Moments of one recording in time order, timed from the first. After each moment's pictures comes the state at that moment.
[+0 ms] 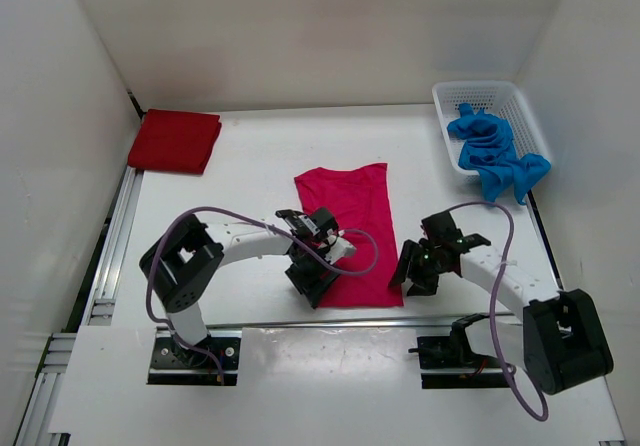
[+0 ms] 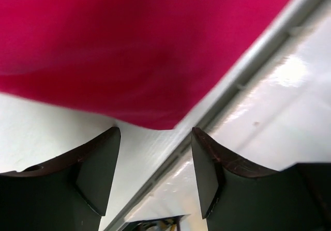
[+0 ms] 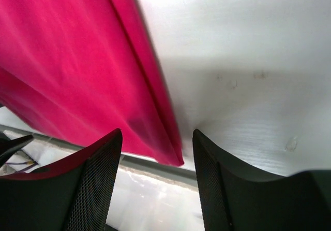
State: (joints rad) left arm -0.91 1.74 1.05 -0.73 0.34 0.00; right arm 0.36 1.16 0.51 -0.61 -0.31 0.64
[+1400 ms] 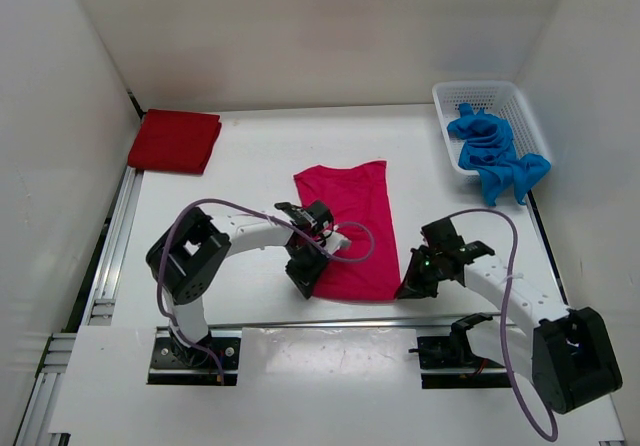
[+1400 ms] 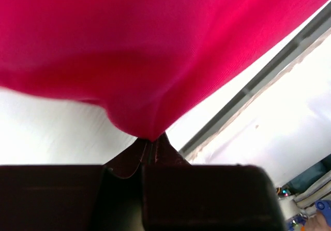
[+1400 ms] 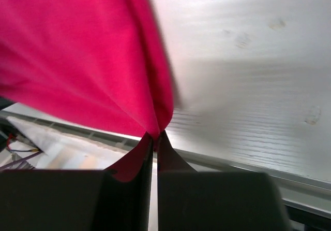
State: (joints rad) left arm -0.84 1.80 1.08 -0.75 0.41 -0.02; right arm 0.40 1.05 0.46 -0.66 -0.34 0.71
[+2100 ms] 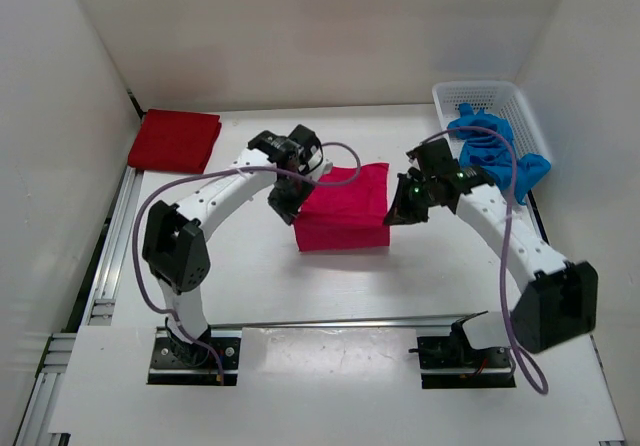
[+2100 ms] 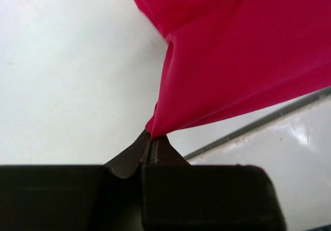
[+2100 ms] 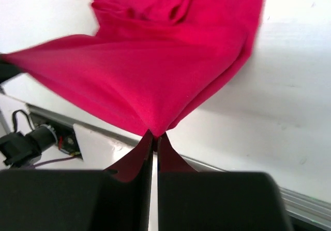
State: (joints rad) left arm -0.67 1.80 1.63 -1.20 0.05 -0.01; right arm 0.40 1.29 1.12 -0.85 -0.31 0.53
